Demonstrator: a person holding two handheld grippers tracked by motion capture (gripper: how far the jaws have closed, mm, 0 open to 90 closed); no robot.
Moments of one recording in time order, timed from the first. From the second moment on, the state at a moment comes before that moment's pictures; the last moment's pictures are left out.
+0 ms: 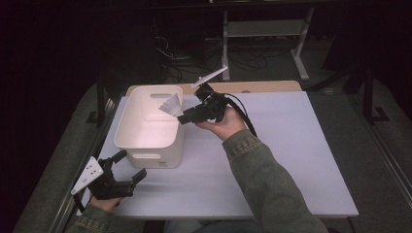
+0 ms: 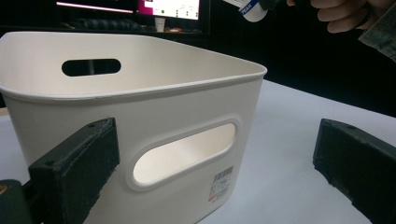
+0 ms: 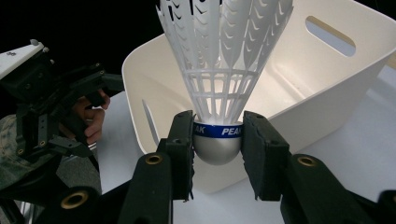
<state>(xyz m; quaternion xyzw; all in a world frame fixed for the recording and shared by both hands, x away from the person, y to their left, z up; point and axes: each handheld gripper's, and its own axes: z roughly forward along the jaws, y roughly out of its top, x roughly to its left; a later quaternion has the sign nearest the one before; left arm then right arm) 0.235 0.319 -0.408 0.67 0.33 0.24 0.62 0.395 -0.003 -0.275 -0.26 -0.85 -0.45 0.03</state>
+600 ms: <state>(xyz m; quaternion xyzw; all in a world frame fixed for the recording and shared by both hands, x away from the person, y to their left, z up) 0.235 0.319 -0.408 0.67 0.33 0.24 0.62 0.393 0.019 -0.275 -0.25 -0.86 -0.45 0.05</state>
